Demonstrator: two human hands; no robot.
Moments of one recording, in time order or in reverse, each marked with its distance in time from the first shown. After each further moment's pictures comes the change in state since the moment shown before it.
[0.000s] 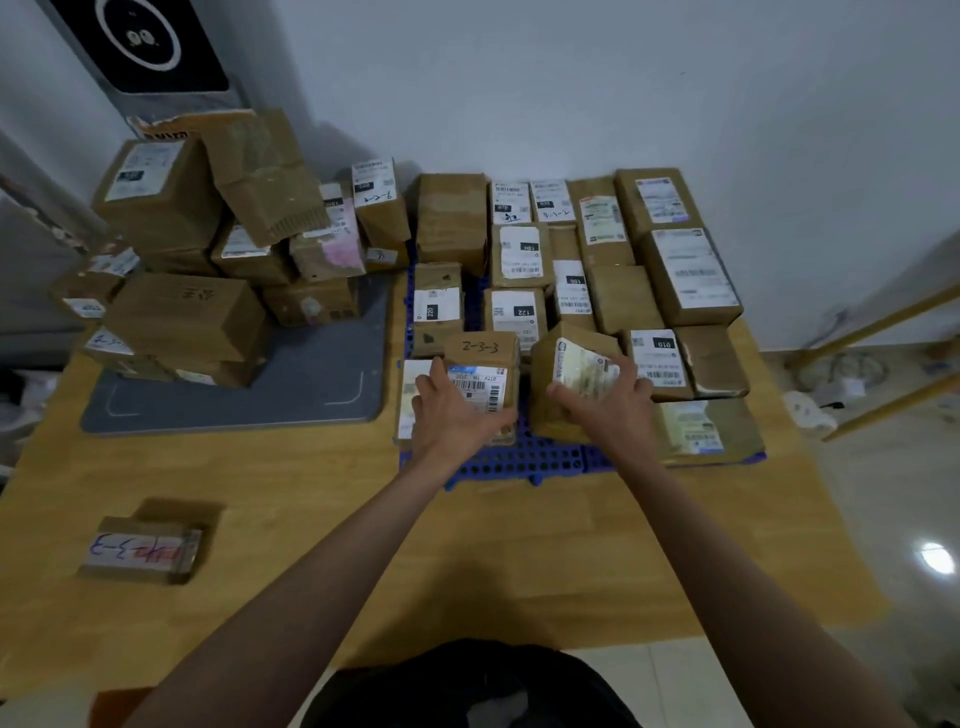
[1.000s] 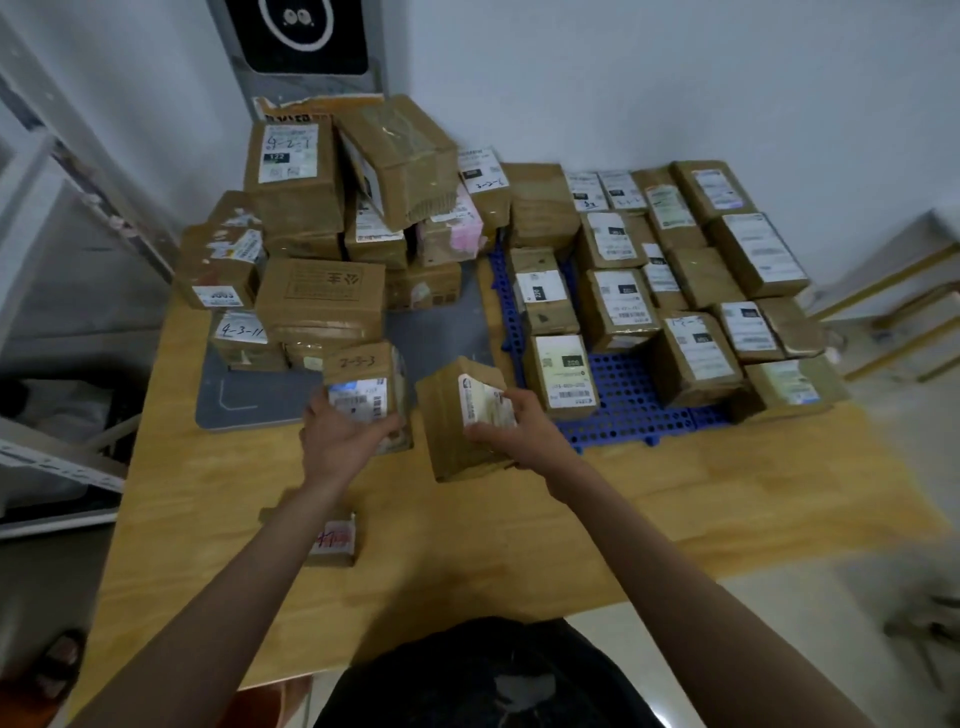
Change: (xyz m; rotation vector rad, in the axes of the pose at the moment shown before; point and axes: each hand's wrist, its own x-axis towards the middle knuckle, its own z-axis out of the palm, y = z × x) left_hand 0.053 -0.291 -0.234 -0.160 0.097 -0.074; right_hand -0.181 -0.161 0.225 0.293 -0.431 0.044
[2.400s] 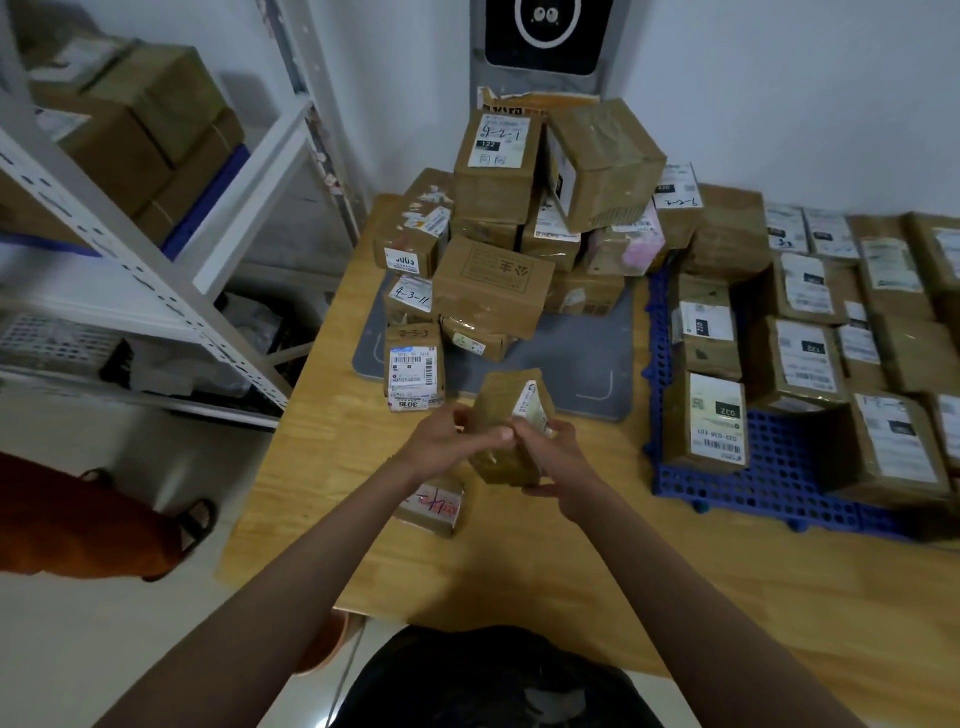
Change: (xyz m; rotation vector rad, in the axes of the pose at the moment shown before) left_hand -0.023 -0.031 -0.055 -0.185 -0.326 -0.061; right_hand 0.029 -0.018 0.123 0.111 -0.170 0.233
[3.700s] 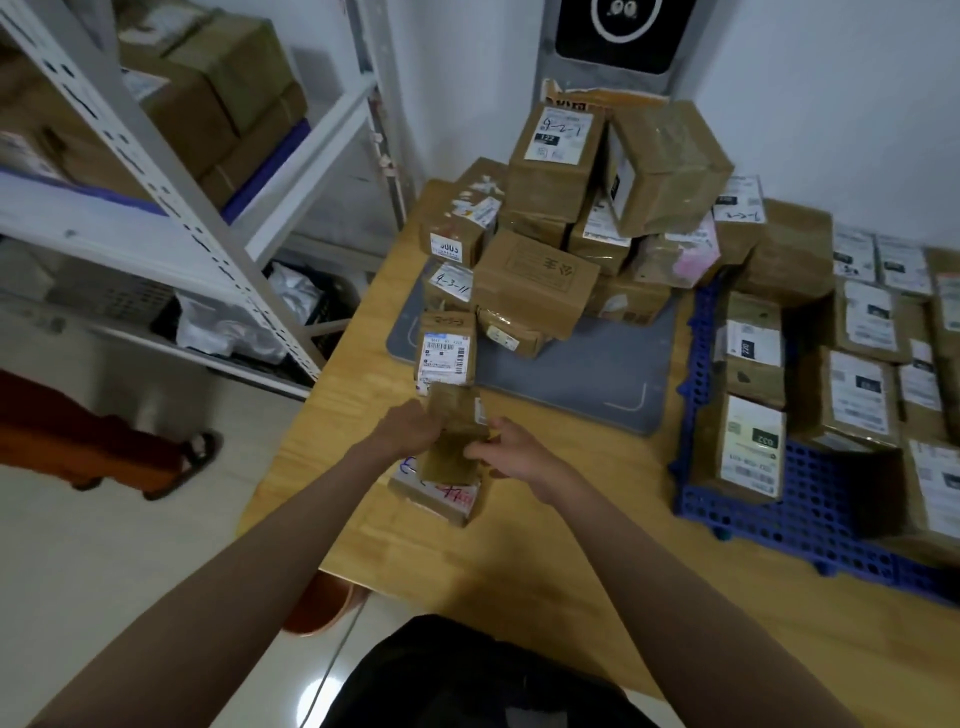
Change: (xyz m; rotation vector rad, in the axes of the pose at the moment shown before) left_hand 0.005 -0.035 -0.045 0.413 0.141 -0.269; right_hand 0.021 -0.008 0.057 -0.529 -0.356 -0.171
